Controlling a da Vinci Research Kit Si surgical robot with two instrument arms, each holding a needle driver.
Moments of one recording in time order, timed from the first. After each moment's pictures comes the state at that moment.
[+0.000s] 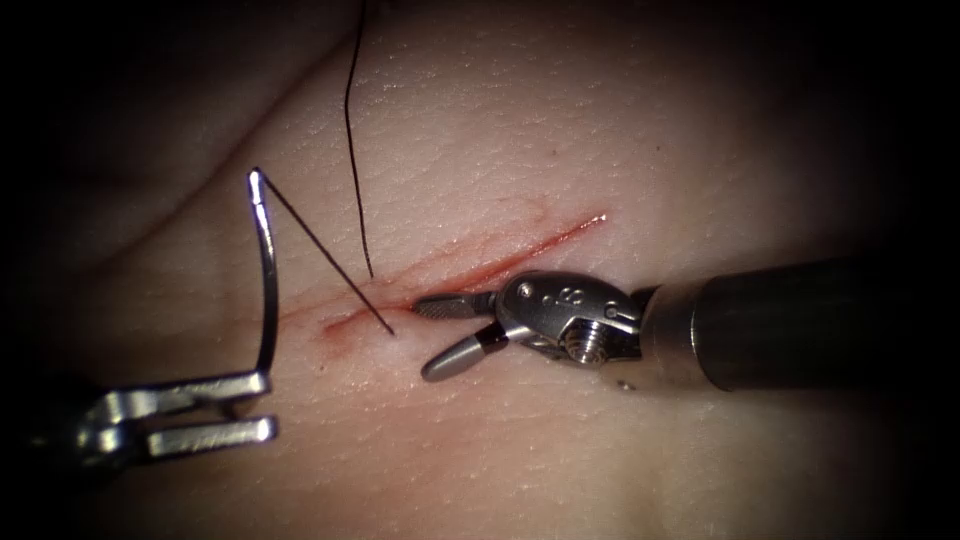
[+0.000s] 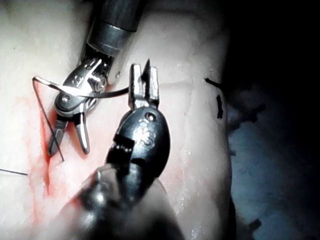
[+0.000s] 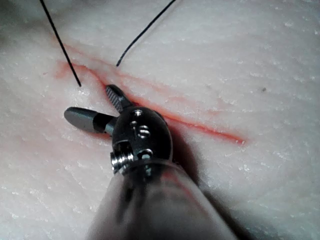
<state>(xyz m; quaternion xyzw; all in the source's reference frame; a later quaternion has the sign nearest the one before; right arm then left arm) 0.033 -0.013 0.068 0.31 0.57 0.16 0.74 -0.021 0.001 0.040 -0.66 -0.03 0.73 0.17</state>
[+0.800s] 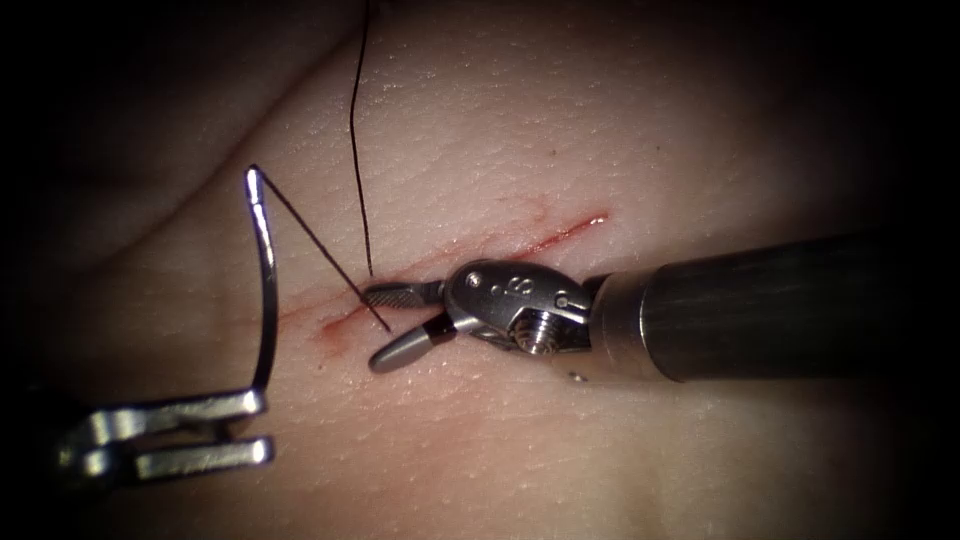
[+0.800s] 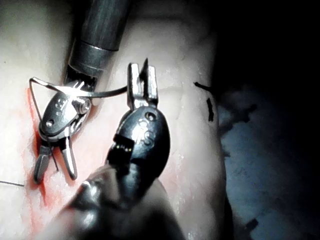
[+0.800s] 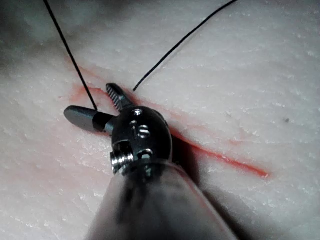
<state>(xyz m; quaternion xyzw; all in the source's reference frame) 0.038 -0.013 0.068 0.30 0.59 0.16 0.73 -0.021 0.000 0.039 -0.67 -0.03 0.72 0.16</state>
